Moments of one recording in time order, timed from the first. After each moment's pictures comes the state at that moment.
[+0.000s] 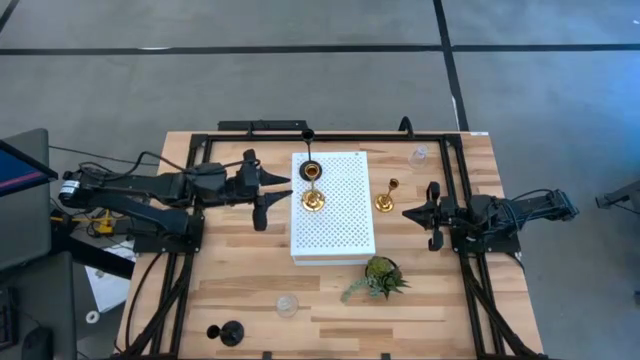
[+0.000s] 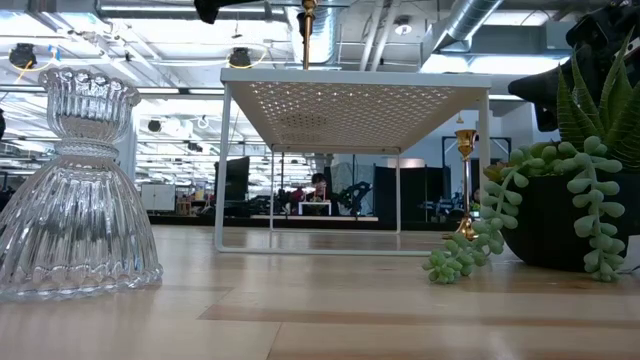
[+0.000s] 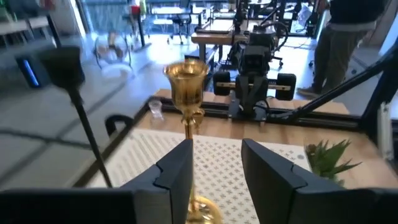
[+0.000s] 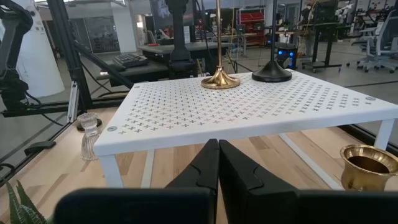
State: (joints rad) left arm -0.08 0.83 0.86 -0.04 -0.29 0.00; right arm 0.21 0.02 0.05 -0.07 0.31 0.08
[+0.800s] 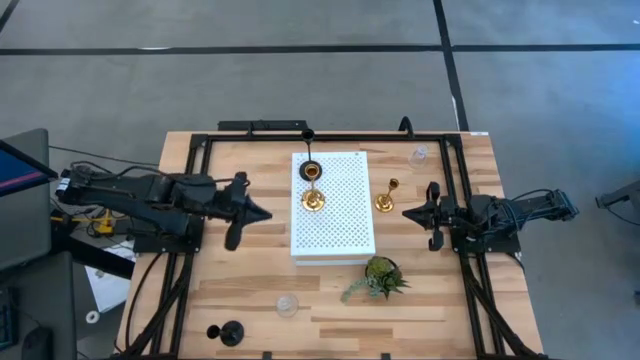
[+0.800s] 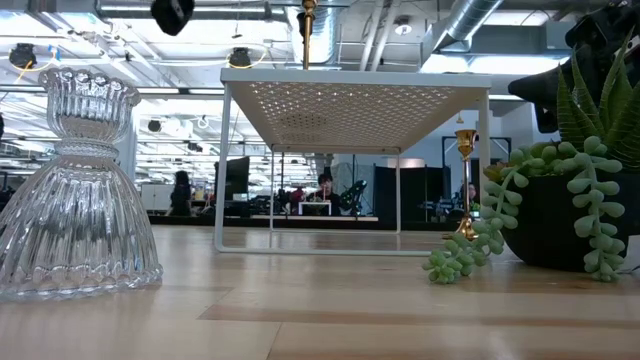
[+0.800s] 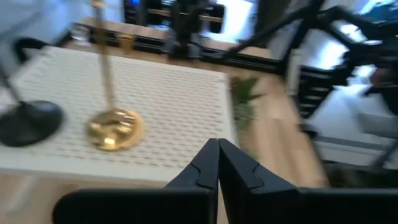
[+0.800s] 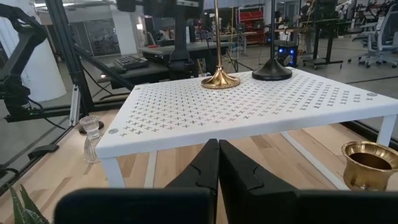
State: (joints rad) left arm -0.20 0.67 0.84 -0.38 -0.11 -0.20; right arm 0.21 0.02 0.05 -0.07 0.31 0.11
